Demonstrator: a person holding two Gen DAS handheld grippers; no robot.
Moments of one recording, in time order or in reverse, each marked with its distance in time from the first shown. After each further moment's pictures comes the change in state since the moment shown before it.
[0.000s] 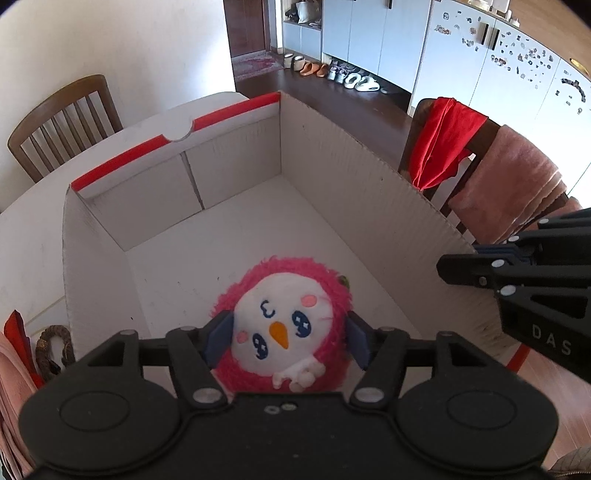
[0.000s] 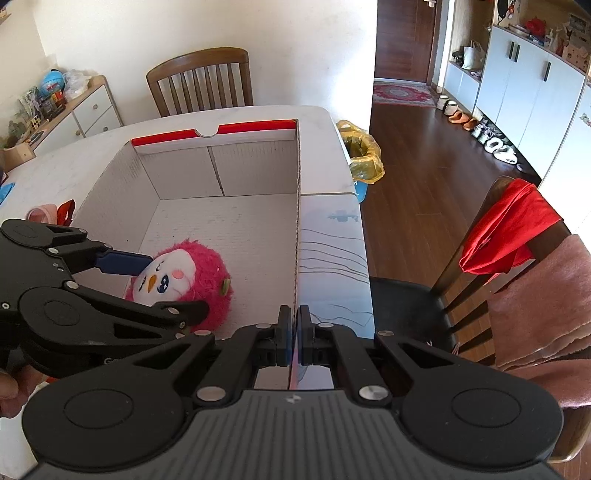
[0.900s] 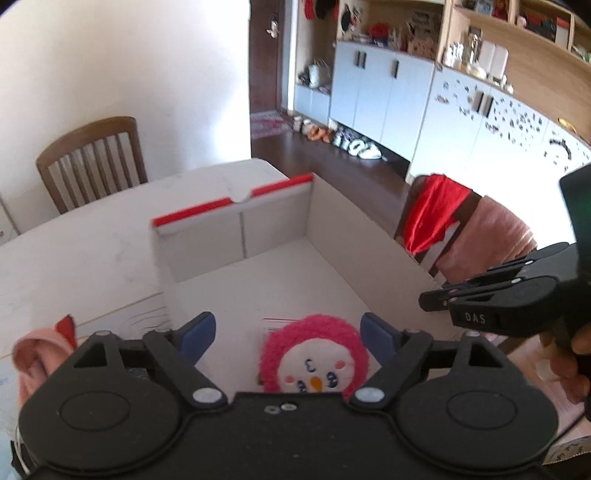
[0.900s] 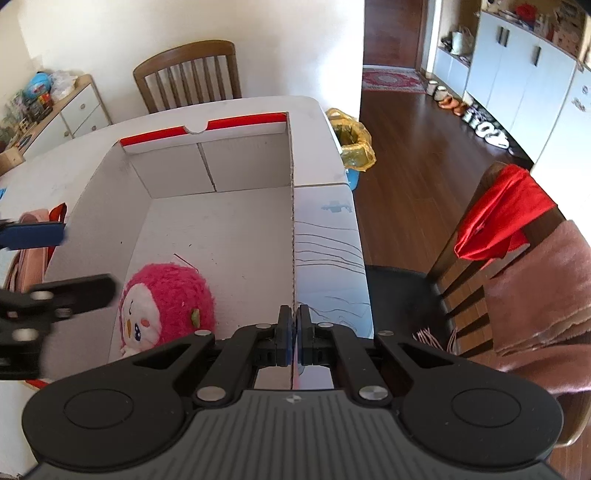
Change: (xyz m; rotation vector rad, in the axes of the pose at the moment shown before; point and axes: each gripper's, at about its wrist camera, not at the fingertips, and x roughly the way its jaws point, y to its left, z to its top) left arm -0.085 0.039 -0.022 -0.075 -0.227 -0.016; right arm 0.001 0.005 0.005 0.048 0.041 -0.030
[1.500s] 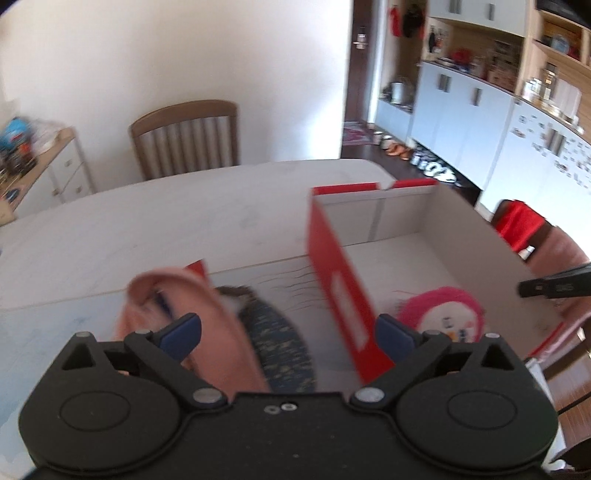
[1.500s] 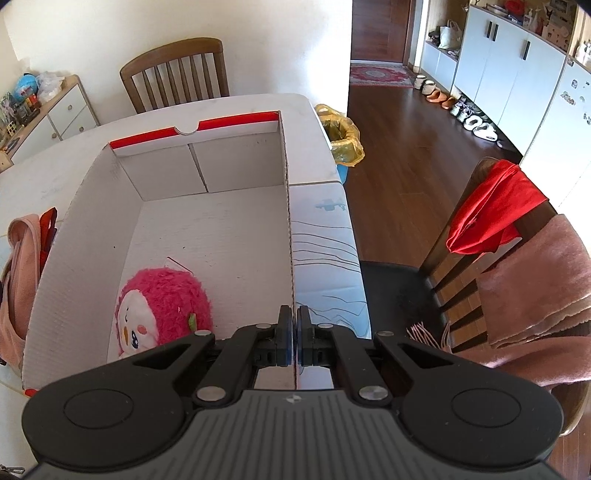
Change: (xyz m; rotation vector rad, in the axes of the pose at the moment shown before) left arm -0.041 0.097 -0.044 -0.178 -0.013 0.205; right arm 0.001 0.004 0.004 0.021 0.013 -0.033
